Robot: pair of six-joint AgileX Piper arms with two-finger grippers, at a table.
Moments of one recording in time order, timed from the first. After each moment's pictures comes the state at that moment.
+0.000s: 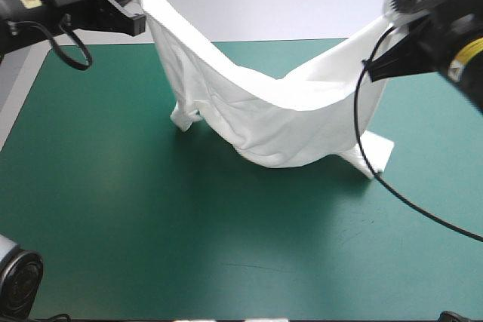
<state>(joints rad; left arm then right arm) -0.27 1.57 -2.48 -0.29 1.26 0.25 0.75 1.27 -2.05 -0.70 1.22 0.06</state>
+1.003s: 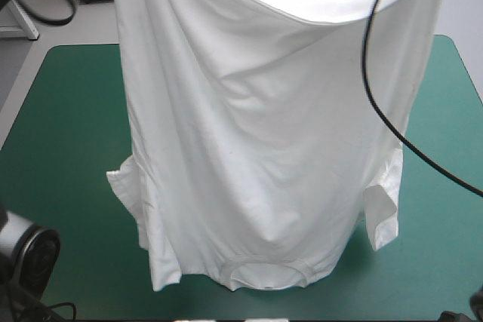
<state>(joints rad) -0.27 1.67 -2.70 -0.43 0.82 0.30 0.74 1.51 -2.57 -0.82 0.98 -0.05</state>
